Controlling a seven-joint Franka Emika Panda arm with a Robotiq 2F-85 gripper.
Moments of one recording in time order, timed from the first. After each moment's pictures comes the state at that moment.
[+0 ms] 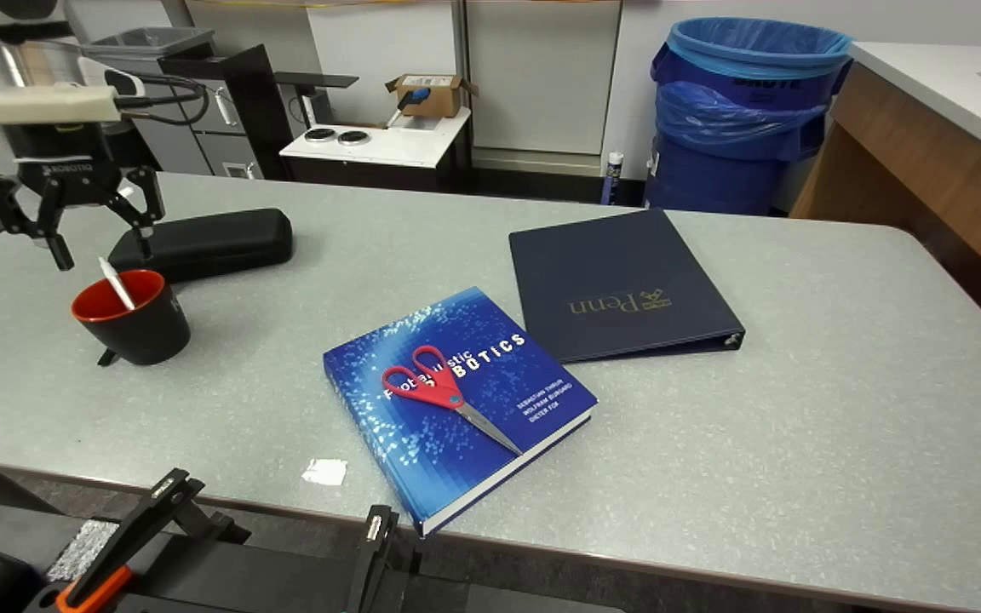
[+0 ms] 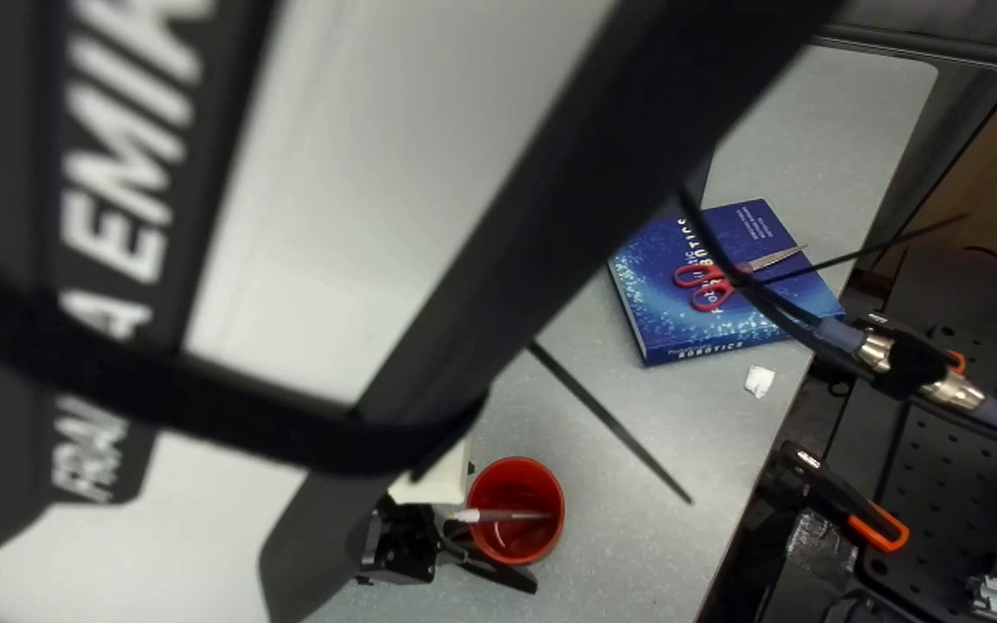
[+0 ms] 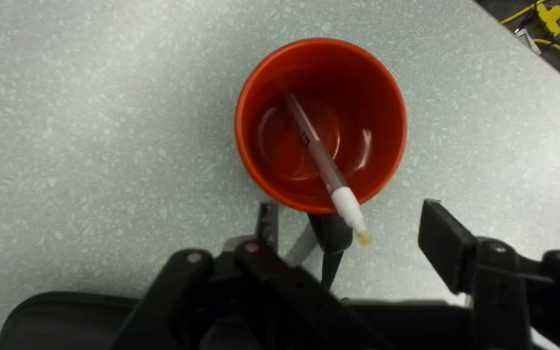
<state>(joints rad) 0.33 0.53 0.24 -1.91 -0.03 2.13 -0.06</state>
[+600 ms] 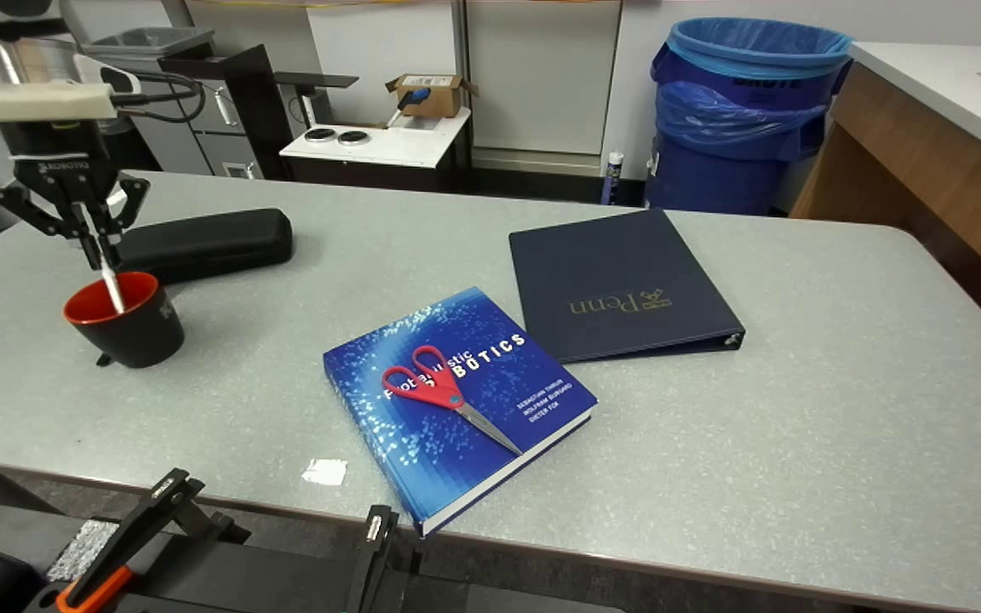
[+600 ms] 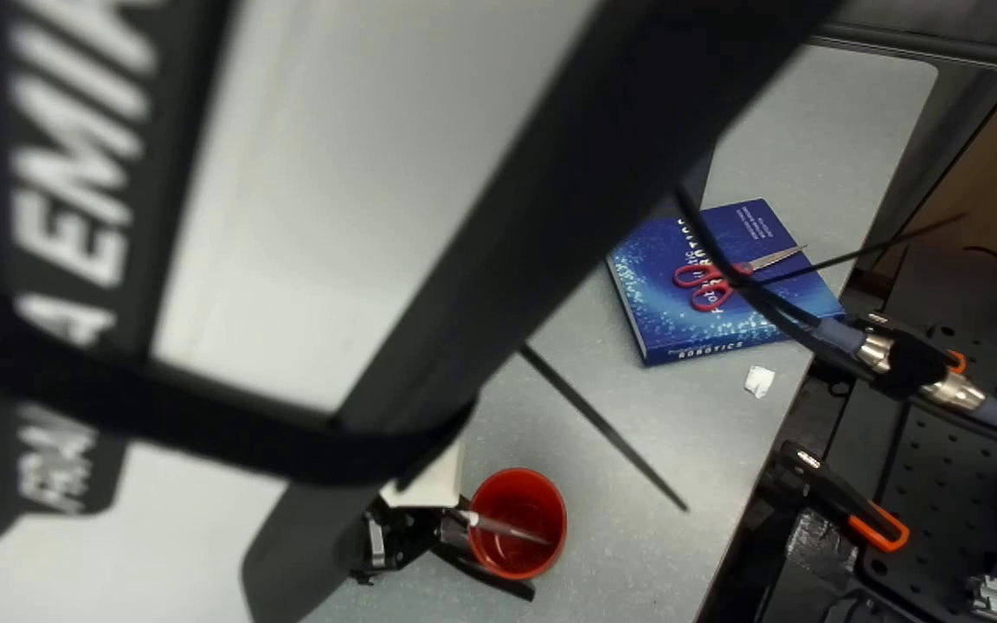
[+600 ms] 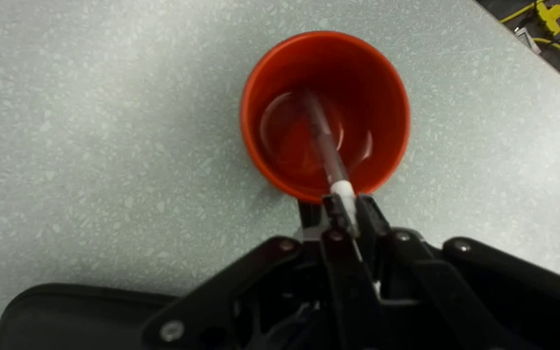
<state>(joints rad) 0.33 0.53 0.24 -1.90 -0.03 2.12 -0.06</state>
